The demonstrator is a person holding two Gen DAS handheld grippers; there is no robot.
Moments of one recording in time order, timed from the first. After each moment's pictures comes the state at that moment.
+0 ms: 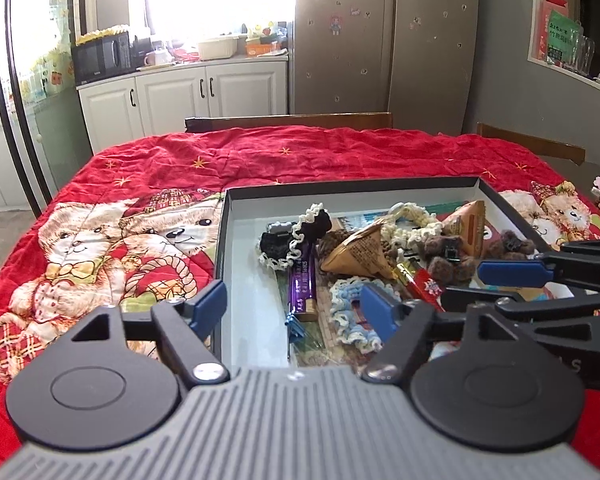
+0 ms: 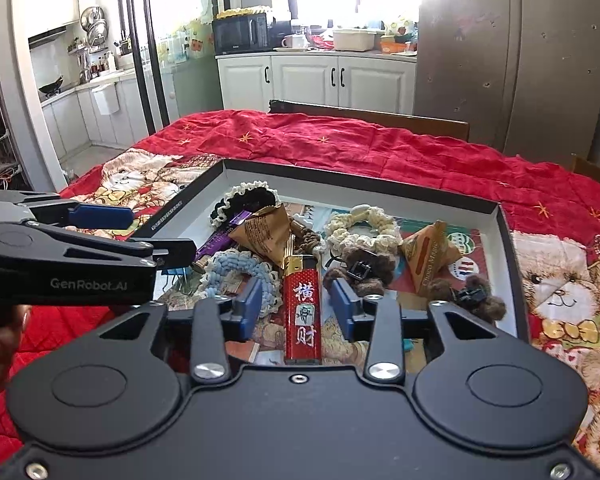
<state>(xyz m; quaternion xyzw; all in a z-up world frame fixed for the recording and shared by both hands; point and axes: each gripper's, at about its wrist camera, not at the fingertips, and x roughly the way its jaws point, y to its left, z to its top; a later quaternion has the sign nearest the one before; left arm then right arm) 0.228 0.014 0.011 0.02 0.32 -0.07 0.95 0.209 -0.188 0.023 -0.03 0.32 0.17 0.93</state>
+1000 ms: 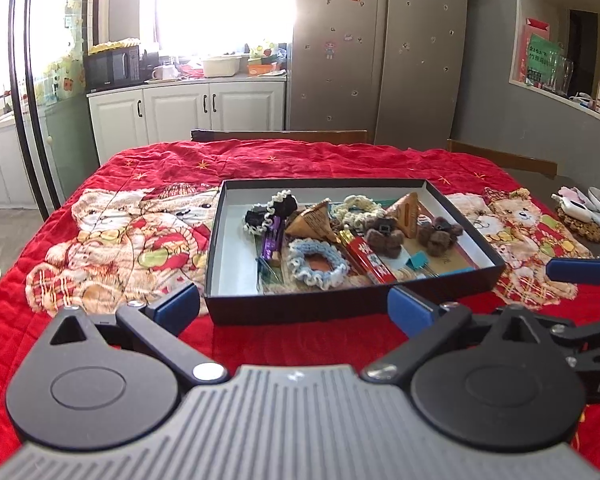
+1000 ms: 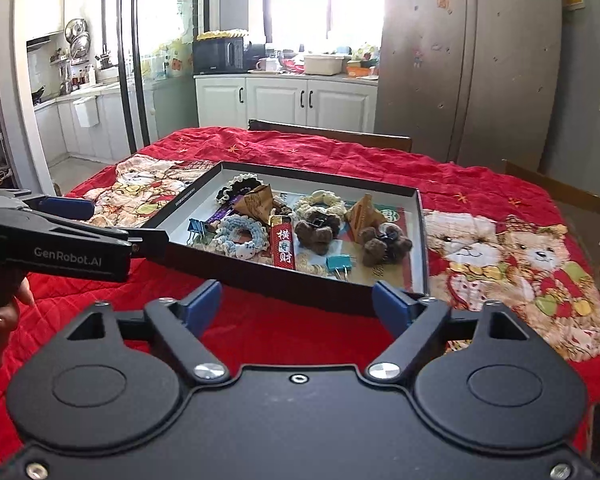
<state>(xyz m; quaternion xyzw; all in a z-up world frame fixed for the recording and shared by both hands) 0.115 0.003 0.038 0.00 0.29 -0.07 0.96 0.058 -0.227 0.069 -0.04 0.29 0.12 0.95</state>
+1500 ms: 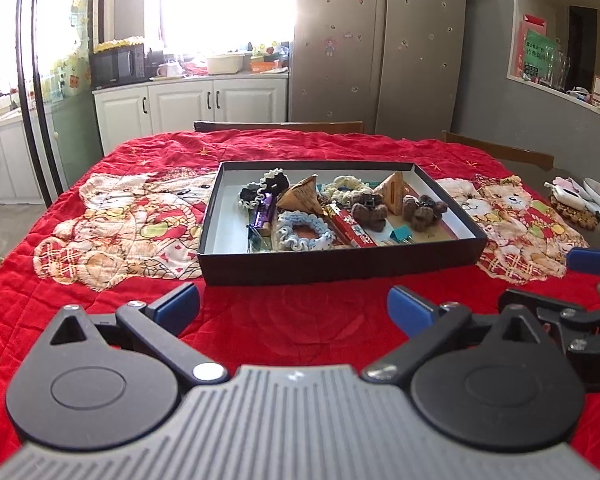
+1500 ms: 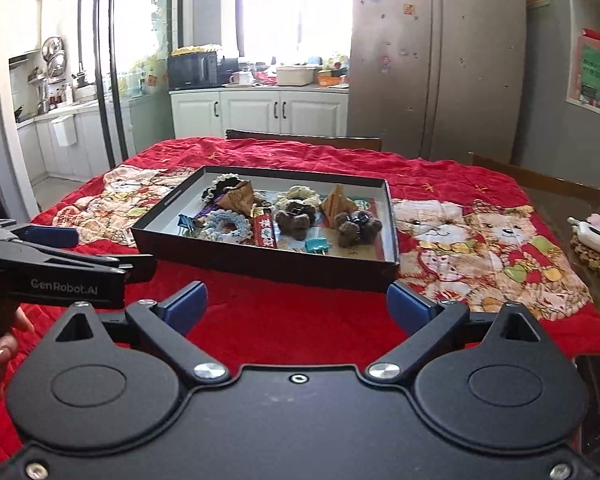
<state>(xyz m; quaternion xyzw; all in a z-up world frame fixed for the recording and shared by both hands) 0.076 -0.011 0.029 0.00 0.29 -0.06 0.96 0.015 -0.238 0.067 -0.02 0.27 0.08 0.96</state>
